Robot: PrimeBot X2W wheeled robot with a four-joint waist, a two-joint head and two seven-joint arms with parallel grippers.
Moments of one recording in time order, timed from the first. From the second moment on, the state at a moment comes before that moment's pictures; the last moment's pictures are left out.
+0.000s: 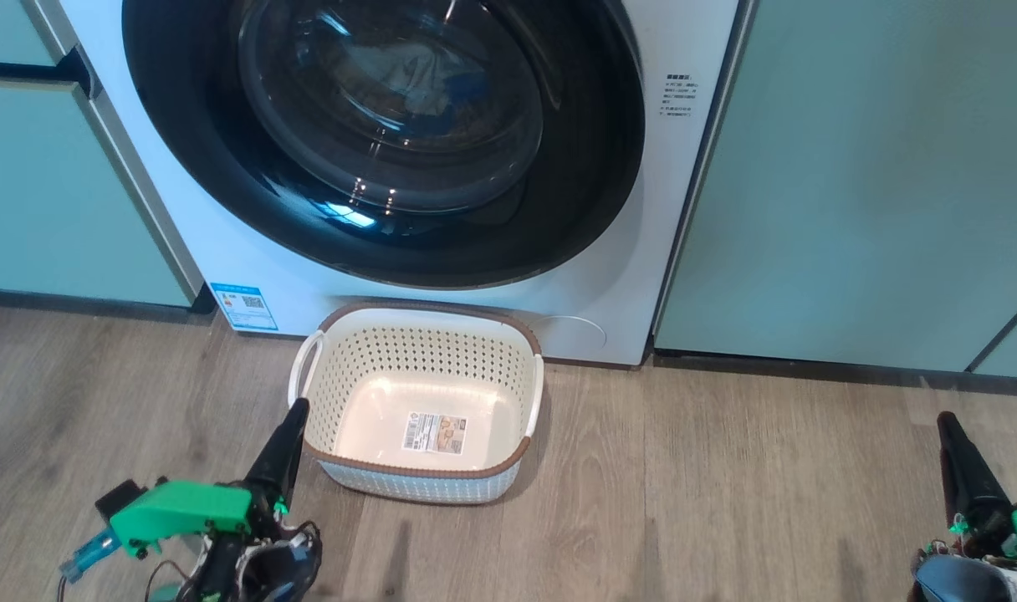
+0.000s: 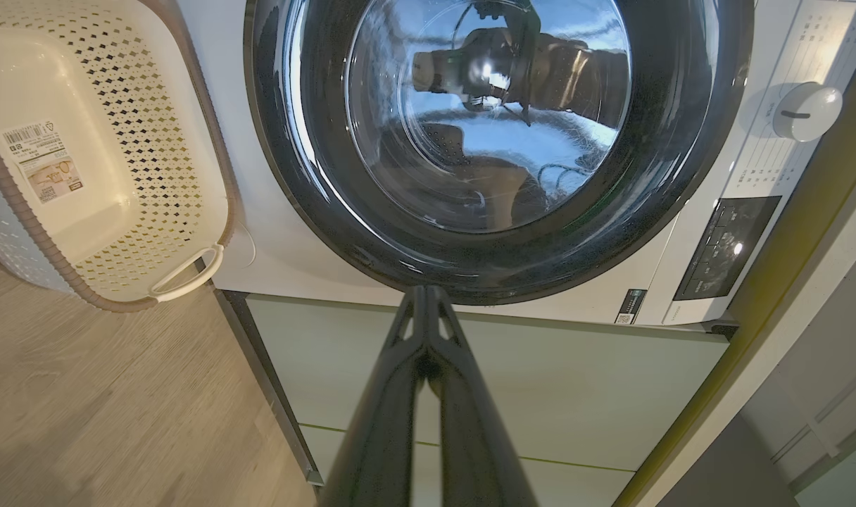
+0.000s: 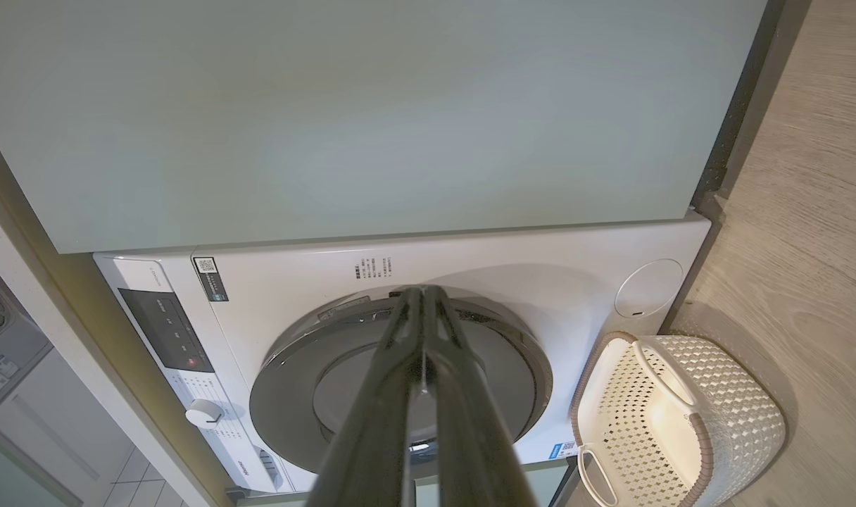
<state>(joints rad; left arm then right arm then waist) -0.05 0.04 0.08 0.27 -1.60 -0.12 0.11 -0.05 -0.06 -0.10 0.28 1.63 0.13 0.09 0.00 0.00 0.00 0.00</state>
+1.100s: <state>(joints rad) -0.05 0.04 0.08 0.27 -1.60 -0.12 0.11 -0.05 -0.06 -0.11 0.28 1.63 0.13 0.09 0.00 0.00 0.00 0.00</state>
